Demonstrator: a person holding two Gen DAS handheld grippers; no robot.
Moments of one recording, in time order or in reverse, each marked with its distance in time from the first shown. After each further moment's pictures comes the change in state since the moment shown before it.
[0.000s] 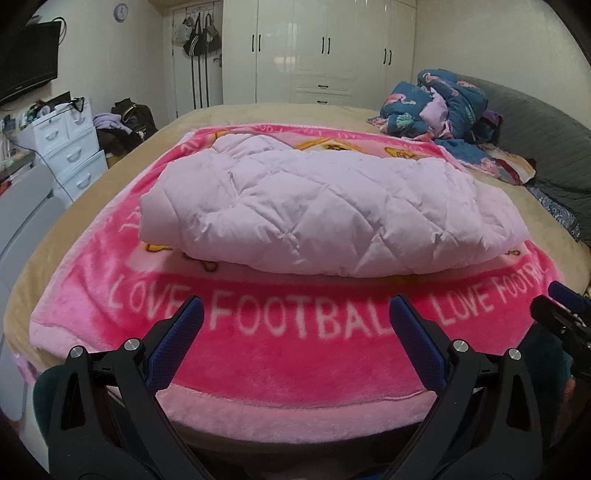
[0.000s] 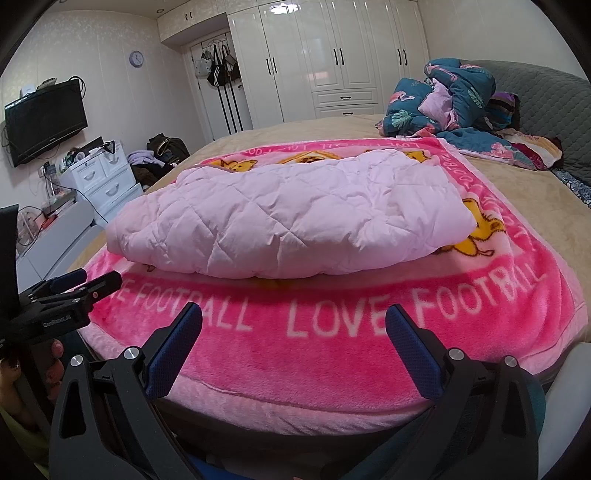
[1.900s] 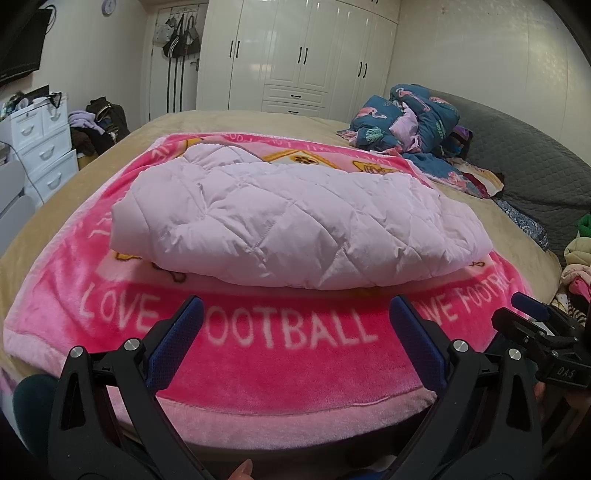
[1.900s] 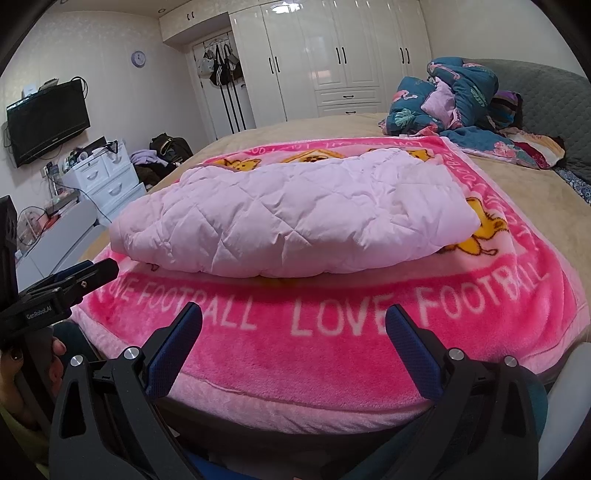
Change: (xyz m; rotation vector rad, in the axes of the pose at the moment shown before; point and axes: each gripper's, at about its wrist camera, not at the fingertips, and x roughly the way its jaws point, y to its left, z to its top) left arm -0.008 -0.005 0.005 -0.017 -0.030 -0.144; right arm 0.001 0.001 -0.001 -0.005 0.004 0.005
